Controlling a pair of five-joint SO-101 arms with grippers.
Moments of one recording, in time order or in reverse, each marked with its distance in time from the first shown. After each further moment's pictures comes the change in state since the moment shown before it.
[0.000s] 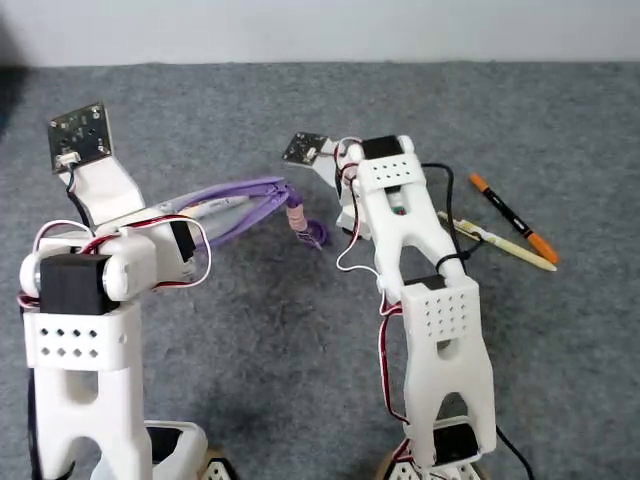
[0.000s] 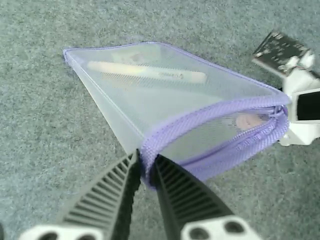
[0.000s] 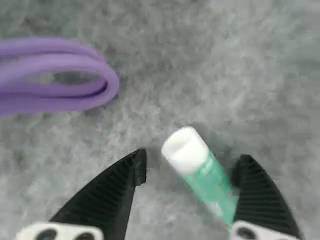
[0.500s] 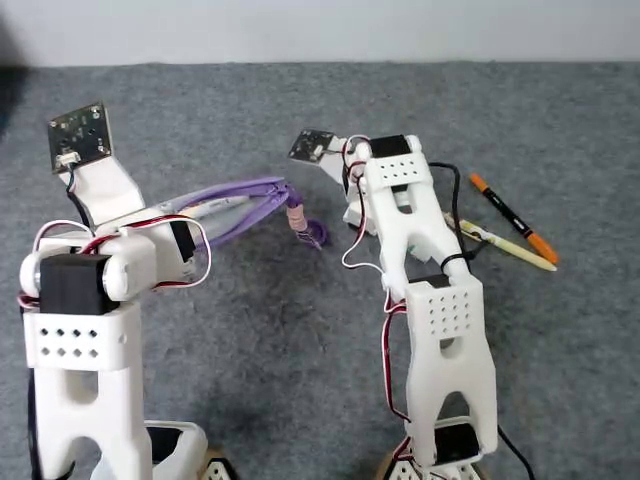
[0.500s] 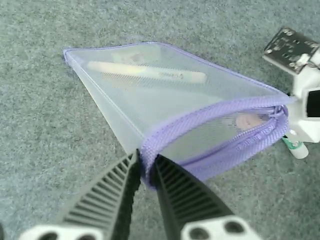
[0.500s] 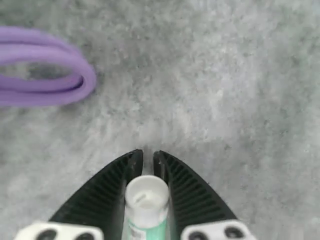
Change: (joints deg) left arm 0.0 0.0 0.0 0.0 0.0; right arm 1.7 -1.7 -1.3 0.9 0.1
